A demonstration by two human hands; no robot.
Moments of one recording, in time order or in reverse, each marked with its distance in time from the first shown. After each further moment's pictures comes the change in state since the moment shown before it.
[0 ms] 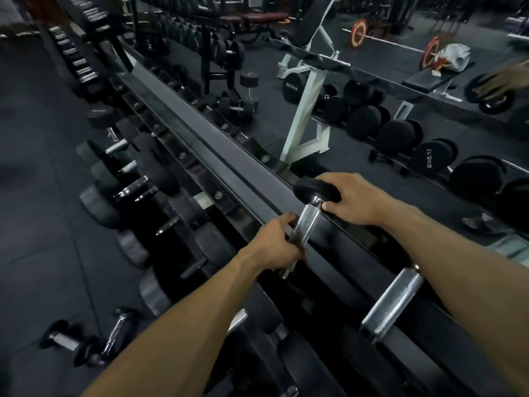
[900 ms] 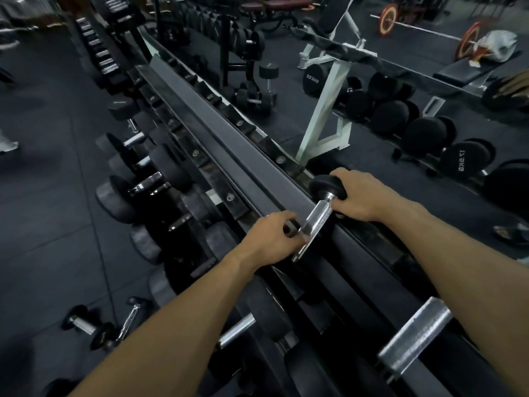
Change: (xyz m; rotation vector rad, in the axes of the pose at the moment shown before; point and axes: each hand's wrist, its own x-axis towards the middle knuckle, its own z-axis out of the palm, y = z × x) left_hand 0.013 -0.003 -0.027 0.154 0.066 -0.048; right_hand 0.051 0.004 0.003 -0.143 -0.101 0.134
